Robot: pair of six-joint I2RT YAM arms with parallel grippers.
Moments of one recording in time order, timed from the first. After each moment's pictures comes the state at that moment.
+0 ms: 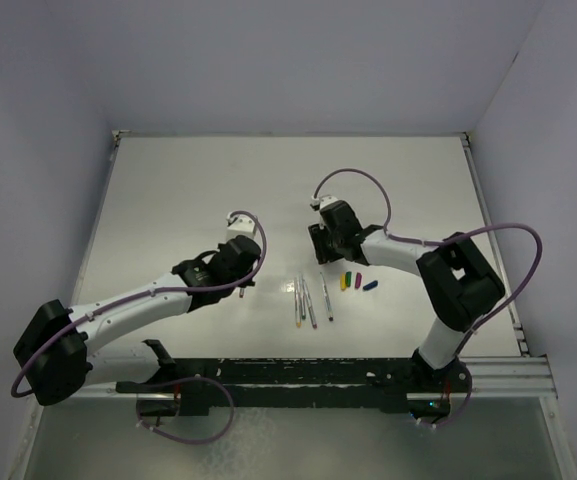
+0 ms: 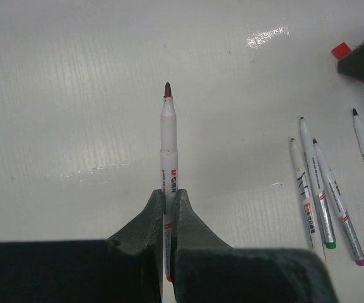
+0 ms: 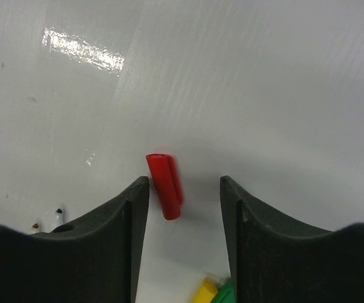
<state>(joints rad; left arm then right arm) -0.86 1.20 0.73 -0.36 -0.46 -0.54 0.60 1.72 0.92 -0.11 0.10 0.19</state>
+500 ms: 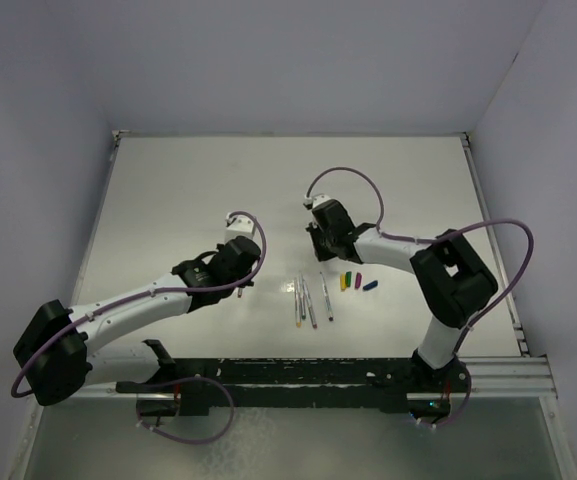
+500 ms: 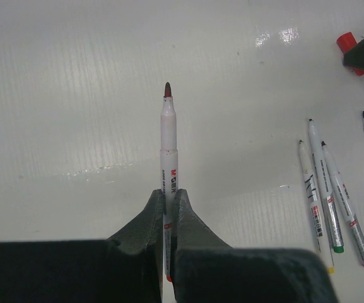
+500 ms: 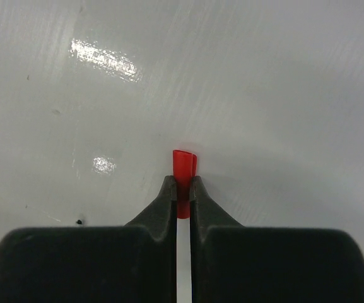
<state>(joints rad) -0.86 1.20 0.73 -0.37 -0.48 -0.54 0.64 1.75 0.97 -0.14 0.12 0.20</state>
